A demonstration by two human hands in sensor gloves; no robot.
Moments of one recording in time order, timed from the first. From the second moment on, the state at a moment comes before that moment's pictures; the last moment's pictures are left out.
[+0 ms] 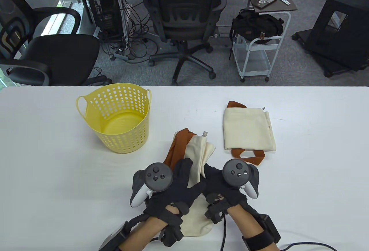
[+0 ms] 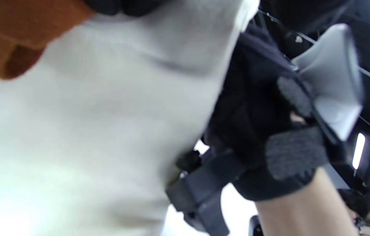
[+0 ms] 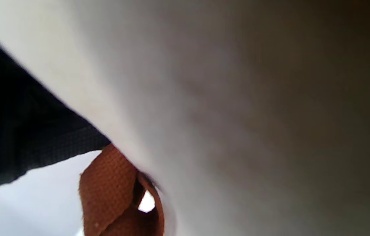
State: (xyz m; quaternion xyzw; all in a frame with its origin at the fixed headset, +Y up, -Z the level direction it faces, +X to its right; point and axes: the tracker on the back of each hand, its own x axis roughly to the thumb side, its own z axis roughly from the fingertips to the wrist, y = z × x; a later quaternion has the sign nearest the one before) left_hand -0.100 -0.688 -0.246 -0.20 -0.17 0.43 0.86; right_hand 0.092 -0.707 -0.274 0.17 0.02 0.89 0.41
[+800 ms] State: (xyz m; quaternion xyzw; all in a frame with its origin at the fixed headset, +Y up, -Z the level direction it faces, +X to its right) left_hand -0.186 -0.706 -0.282 -0.15 -0.06 0.49 0.86; right_hand 0.119 -0.728 -0.292 0.13 0.12 0.87 0.45
